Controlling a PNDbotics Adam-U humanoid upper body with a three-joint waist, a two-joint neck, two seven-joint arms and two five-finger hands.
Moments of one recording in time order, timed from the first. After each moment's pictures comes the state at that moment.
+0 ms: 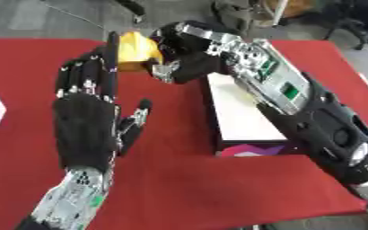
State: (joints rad) left arm -0.60 0.08 -0.58 -1.63 -1.35 0.51 0.55; right arm -0.78 -0.55 0.36 -1.70 -0.15 0.38 0.28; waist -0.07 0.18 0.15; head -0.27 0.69
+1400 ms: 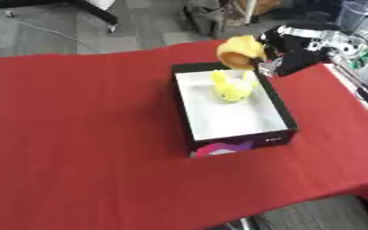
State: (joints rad) left arm -0.57 0.49 -0.36 -1.98 -0.91 0.78 0.14; right arm -0.40 -0.98 0.09 -1.63 -0.05 0.17 0.45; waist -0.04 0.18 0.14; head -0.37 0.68
